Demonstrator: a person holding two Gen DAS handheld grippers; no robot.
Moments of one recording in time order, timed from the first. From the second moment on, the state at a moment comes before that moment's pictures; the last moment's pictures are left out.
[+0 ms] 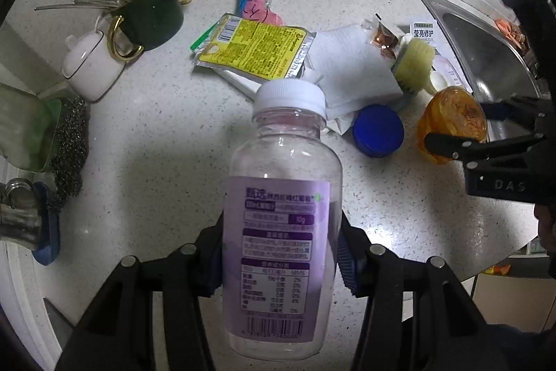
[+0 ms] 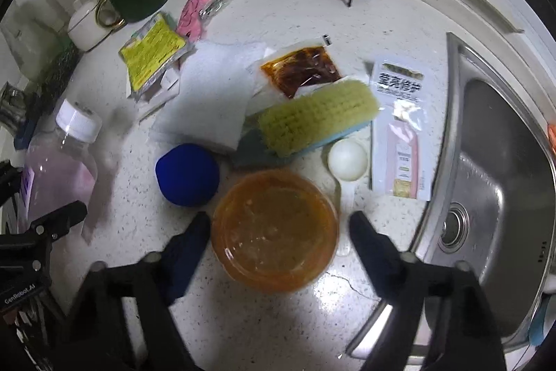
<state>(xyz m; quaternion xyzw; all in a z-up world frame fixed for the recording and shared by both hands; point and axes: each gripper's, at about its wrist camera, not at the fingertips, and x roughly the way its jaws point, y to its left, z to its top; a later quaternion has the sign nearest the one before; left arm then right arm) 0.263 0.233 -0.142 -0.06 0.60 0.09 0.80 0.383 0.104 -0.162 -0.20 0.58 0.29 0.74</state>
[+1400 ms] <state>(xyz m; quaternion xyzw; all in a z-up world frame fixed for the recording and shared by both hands) 0.063 -0.053 -0.076 0.03 0.56 -0.02 0.83 0.136 -0.169 -0.077 -0.04 0.51 0.23 0.83</state>
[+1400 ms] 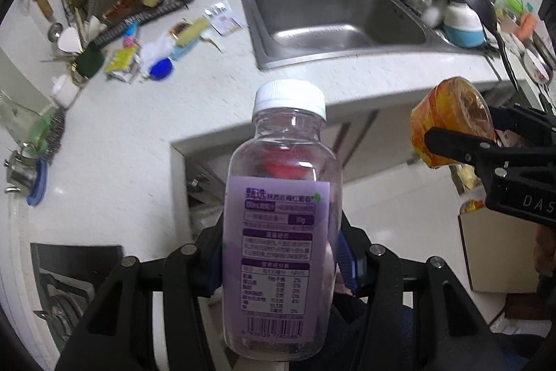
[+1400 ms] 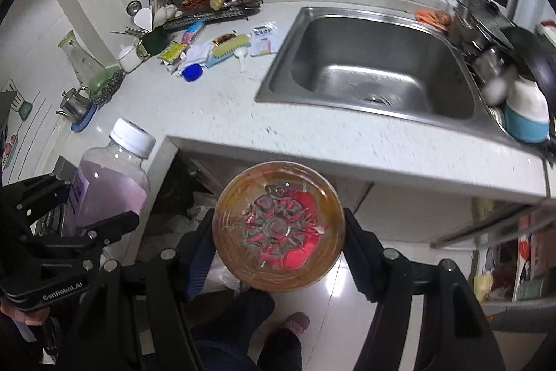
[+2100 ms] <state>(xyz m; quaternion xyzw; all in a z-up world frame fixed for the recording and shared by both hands) 0.101 -0.097 -0.346 0.00 0.63 -0.07 0.77 0.163 -0.195 -0.291 -0.05 0.55 0.22 0.81</state>
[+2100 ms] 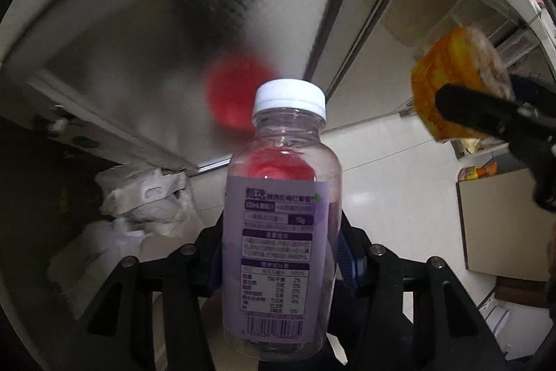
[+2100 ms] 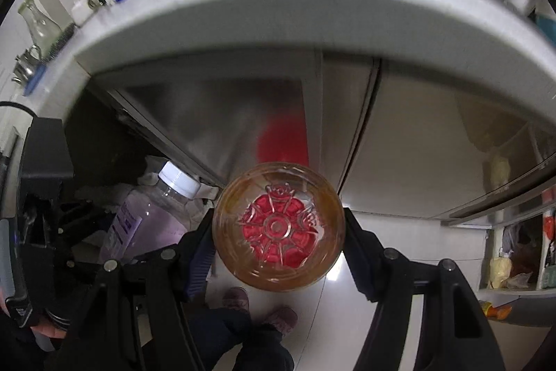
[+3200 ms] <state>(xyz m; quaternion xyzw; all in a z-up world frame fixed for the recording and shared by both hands) 0.090 -0.034 -0.284 -0.03 0.60 -0.02 0.80 0.165 -0.164 -0.309 -0.06 0.59 0.25 0.76</state>
